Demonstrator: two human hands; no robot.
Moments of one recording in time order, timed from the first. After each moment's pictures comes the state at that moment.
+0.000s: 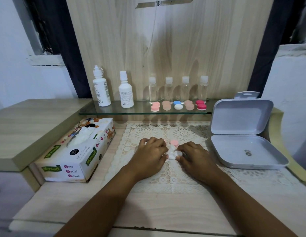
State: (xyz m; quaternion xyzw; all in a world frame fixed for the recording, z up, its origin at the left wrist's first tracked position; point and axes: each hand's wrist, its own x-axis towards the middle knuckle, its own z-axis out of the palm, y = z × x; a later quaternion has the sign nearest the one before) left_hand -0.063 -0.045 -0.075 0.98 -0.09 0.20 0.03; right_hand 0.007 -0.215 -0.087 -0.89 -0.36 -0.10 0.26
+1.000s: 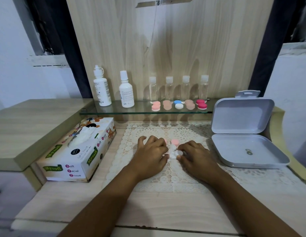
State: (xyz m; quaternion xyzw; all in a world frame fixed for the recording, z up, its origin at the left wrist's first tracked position) left_hand -0.066 -0.049 -0.073 0.98 -0.07 0.21 0.03; right_hand 0.007 -0.216 -0.088 -0.89 -0.36 -0.10 0.24
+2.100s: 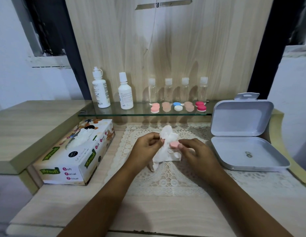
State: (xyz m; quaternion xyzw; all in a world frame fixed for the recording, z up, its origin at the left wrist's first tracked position) left_hand -0.062 -0.051 -0.057 0.76 0.02 0.21 0.61; right_hand -0.004 -0.216 -0.068 -0.84 -0.31 -0.10 0.43
